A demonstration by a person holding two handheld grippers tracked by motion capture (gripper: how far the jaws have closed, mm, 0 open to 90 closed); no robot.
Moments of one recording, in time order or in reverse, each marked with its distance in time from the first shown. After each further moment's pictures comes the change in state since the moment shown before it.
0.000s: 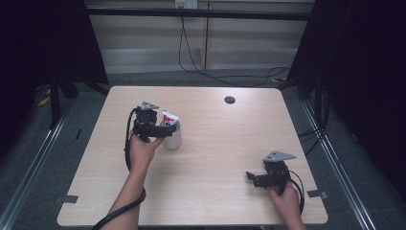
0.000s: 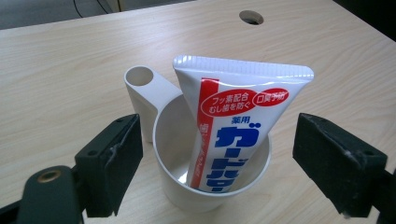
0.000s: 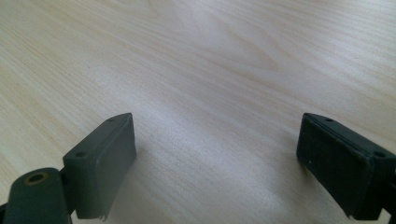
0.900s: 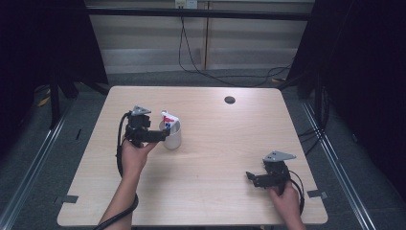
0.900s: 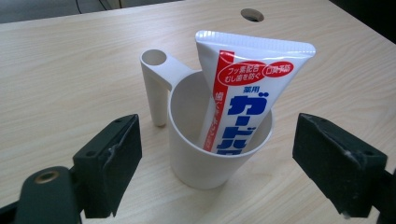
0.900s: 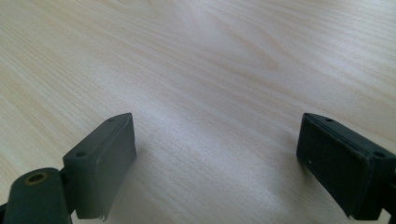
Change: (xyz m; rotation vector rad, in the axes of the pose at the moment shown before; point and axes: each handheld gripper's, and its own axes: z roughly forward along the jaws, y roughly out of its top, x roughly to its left) left arm 0.008 -0.016 -0.019 -0.007 -0.011 -0.018; right arm 0.000 0.000 0.000 0.000 0.000 0.003
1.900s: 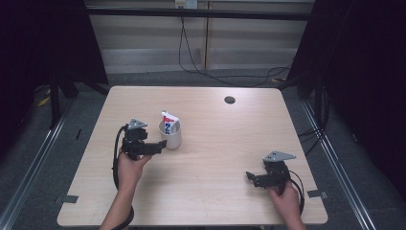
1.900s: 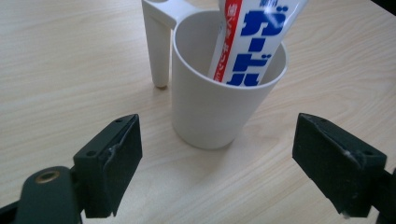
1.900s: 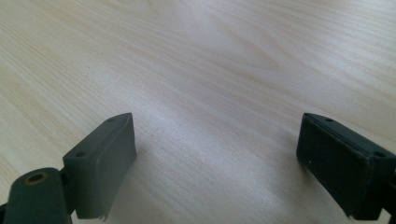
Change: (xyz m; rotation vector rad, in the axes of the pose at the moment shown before) left arm 0.005 -0.040 0.000 0.026 -0.001 0.001; right arm 0.000 0.000 0.000 0.000 0.000 -0.002
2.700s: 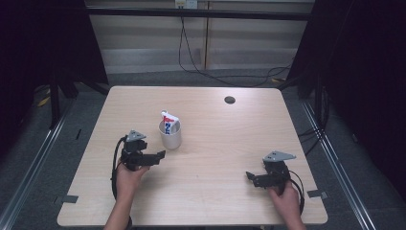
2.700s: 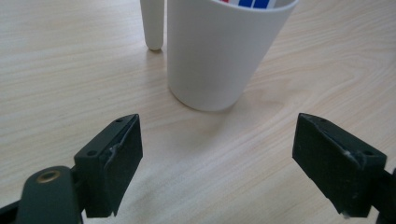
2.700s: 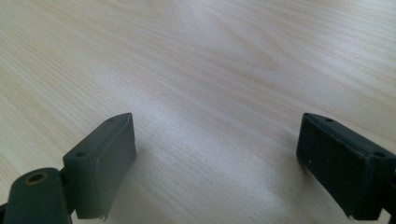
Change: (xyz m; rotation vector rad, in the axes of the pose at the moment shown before) left arm 0.003 -0.036 0.007 0.013 -0.027 0.002; right arm 0.000 0.000 0.000 0.000 0.000 -0.001
